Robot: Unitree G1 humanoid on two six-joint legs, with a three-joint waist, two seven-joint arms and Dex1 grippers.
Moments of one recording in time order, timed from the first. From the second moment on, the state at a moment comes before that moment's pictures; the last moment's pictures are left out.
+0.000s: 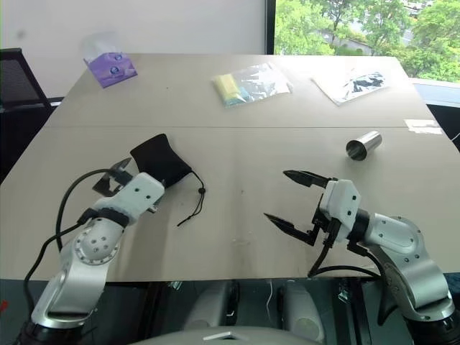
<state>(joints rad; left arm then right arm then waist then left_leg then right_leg) 0.08 0.63 -0.03 -0.56 0.41 0.49 -0.25 0.03 -0.58 -0.01 -0.61 0.45 0.19 0.83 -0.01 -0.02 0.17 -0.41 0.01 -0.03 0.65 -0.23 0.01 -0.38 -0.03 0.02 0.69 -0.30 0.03</state>
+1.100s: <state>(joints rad) -0.08 0.59 -0.25 -0.61 0.82 0.75 -0.55 0.05 -0.58 0.00 -0.61 0.43 0.19 0.80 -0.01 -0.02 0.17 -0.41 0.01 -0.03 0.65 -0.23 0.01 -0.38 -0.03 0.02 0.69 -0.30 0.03</state>
